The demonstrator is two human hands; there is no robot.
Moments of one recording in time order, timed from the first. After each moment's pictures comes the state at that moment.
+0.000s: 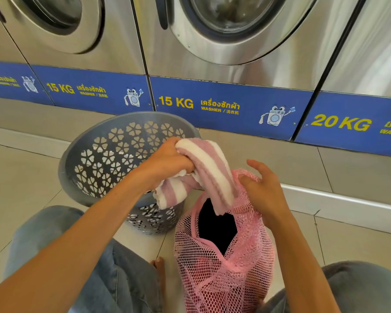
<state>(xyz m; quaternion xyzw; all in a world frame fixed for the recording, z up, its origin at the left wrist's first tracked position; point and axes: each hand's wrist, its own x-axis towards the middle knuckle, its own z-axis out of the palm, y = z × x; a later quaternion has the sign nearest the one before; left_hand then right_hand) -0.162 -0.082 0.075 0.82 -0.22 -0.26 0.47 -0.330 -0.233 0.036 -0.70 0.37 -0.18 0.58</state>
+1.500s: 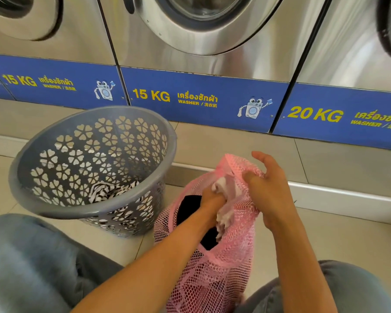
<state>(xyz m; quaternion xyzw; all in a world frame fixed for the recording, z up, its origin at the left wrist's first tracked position) -0.255 -0.217 -0.078 0.70 -0.05 -0.40 0.59 -0.363 -0.262 0.051 -0.69 0.41 -0.22 0.56</state>
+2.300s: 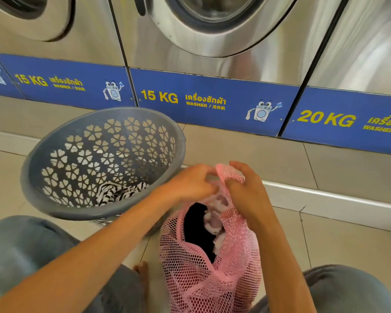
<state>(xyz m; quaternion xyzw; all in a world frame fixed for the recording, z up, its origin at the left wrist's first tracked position) -0.197 -0.153 0.024 0.83 -0.41 -0.28 0.27 -0.325 -0.240 0.032 -0.72 0.38 -0.17 0.56</state>
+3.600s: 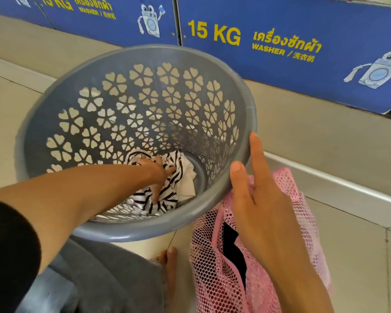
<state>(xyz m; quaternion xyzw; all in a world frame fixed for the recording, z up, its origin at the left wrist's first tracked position) 0.021 -0.059 -0.189 0.79 -0.25 -0.35 -0.43 -0.218 -0.185 -0.004 -0.83 0.29 -0.03 0.47</state>
